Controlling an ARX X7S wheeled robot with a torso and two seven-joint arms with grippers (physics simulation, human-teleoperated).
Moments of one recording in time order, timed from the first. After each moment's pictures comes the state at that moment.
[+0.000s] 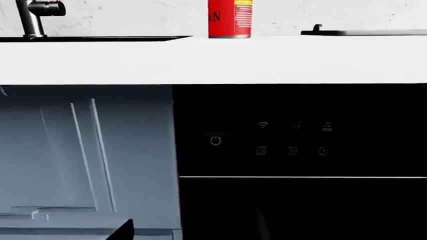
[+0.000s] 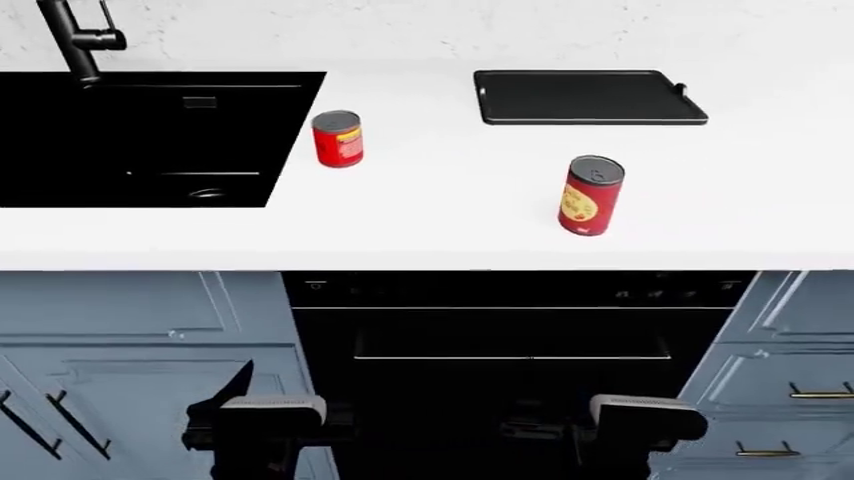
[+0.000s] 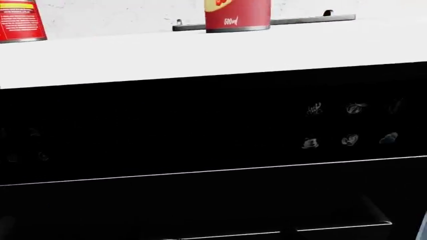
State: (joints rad) left arm -0.01 -0.12 0.14 0.00 -0.11 -0.01 -0.15; right arm 0.01 0.11 -0.12 0.01 0.18 0.02 0.15
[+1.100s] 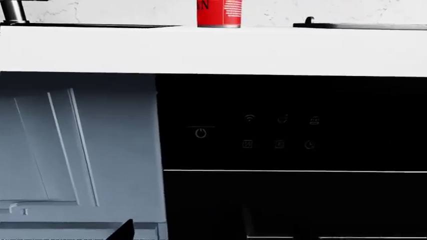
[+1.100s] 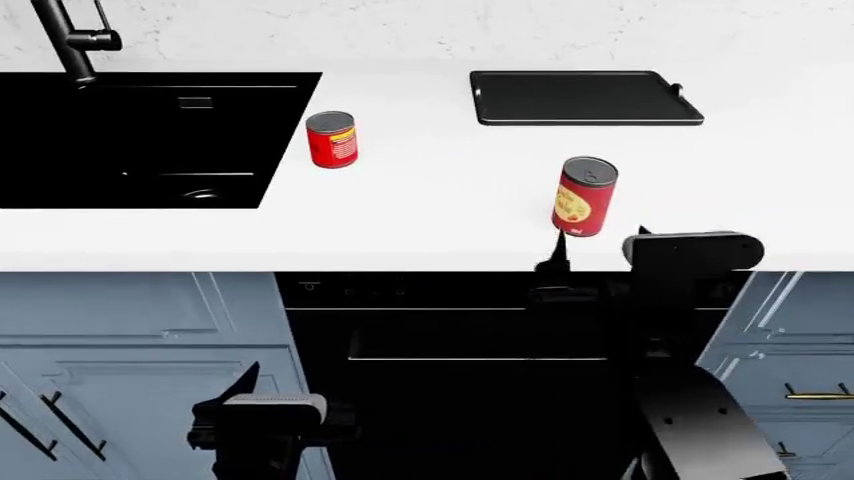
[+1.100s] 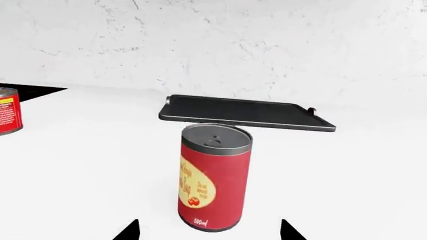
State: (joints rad) left arm -0.02 -0.16 0.18 -0.01 -0.18 -0.03 -0.17; right arm 0.41 0.23 -0.10 -0.34 0.20 0.67 0.18
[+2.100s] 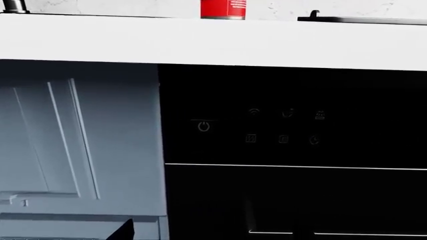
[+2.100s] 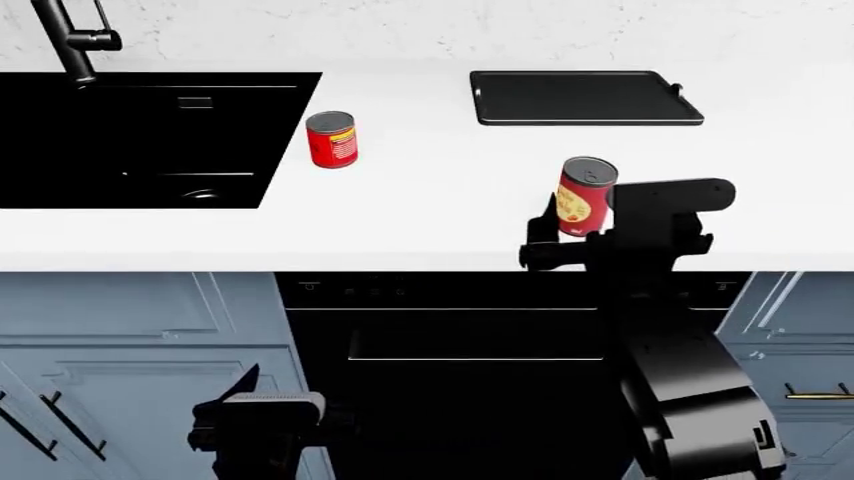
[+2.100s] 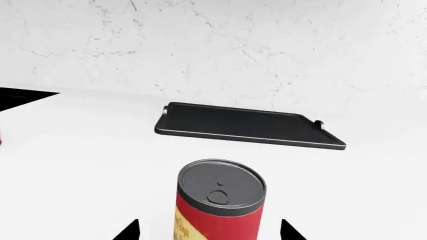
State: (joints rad) left arm -0.04 -0.18 0.20 -0.02 -0.22 -0.05 -0.19; right arm 0.62 0.22 -0.16 -0.08 0.19 0.63 0.17
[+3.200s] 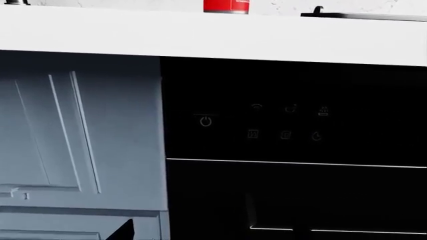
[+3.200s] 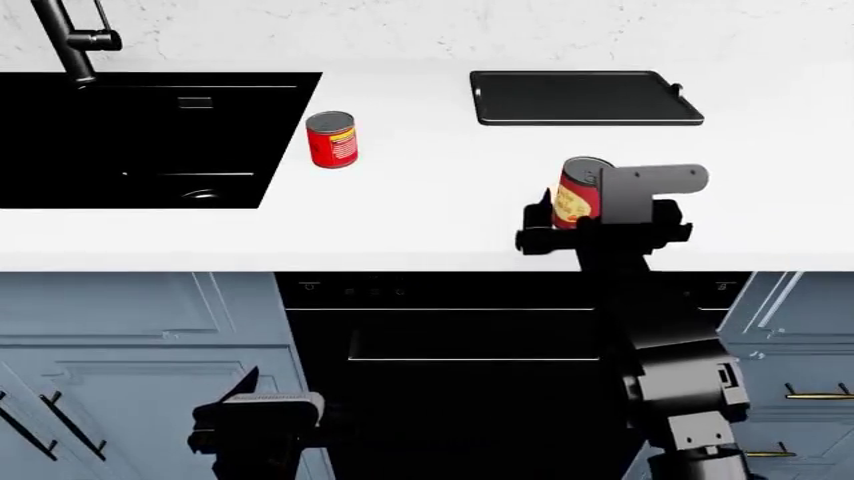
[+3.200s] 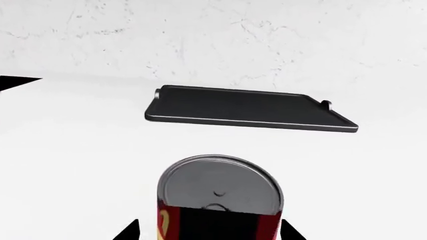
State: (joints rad) left arm -0.04 -0.19 0.23 -0.02 -0.25 -0.05 -0.22; right arm 0.77 0.19 -0.18 0.24 0.20 0.52 0.16
